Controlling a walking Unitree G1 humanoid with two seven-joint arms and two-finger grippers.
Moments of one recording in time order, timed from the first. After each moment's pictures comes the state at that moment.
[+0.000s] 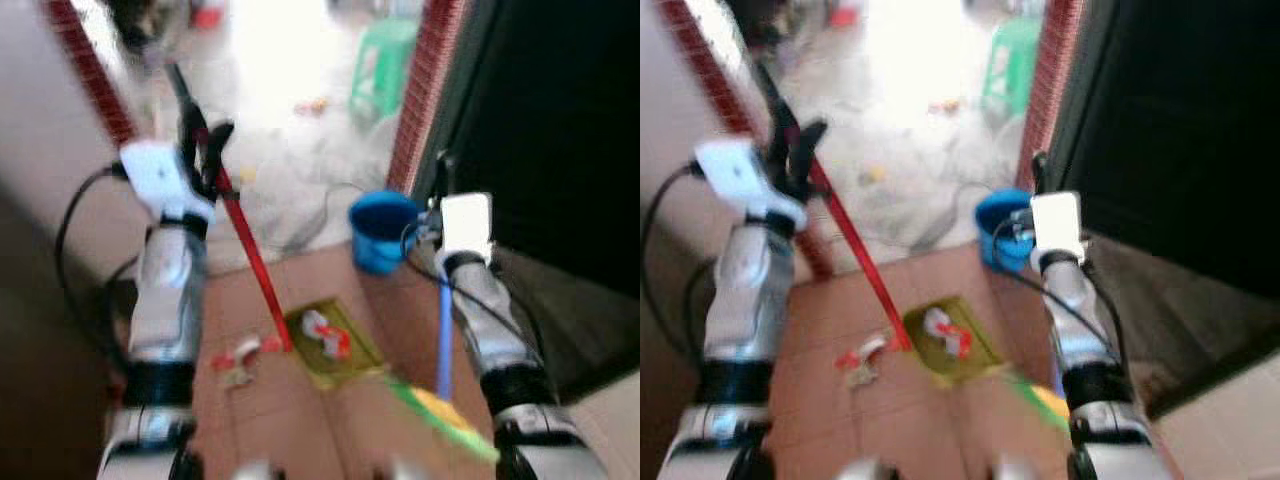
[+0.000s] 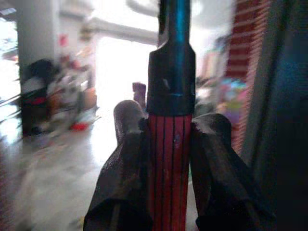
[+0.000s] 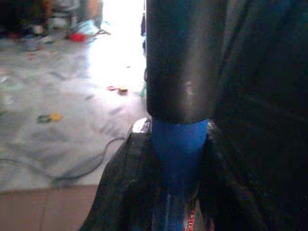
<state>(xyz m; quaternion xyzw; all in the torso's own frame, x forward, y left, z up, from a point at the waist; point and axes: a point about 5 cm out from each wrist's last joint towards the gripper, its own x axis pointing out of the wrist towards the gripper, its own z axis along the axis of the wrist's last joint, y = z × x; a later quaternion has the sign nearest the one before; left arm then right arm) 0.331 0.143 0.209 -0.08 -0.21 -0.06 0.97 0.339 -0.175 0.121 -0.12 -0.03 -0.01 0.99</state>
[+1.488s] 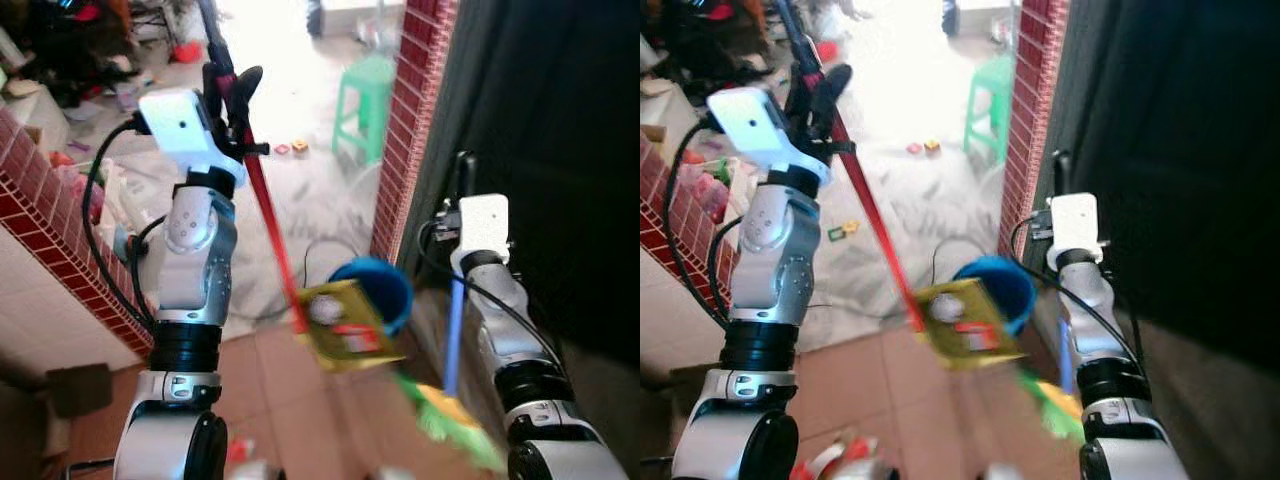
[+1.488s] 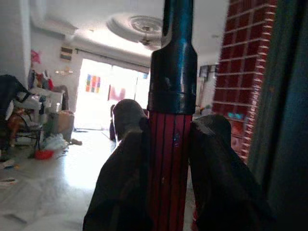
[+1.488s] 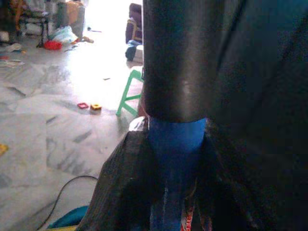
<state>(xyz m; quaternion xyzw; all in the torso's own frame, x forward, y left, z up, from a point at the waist) 0.344 0.123 0.241 -0.12 -0.24 -0.07 0.96 0.340 -0.185 0.118 -0.13 -0.03 -0.01 0.99</state>
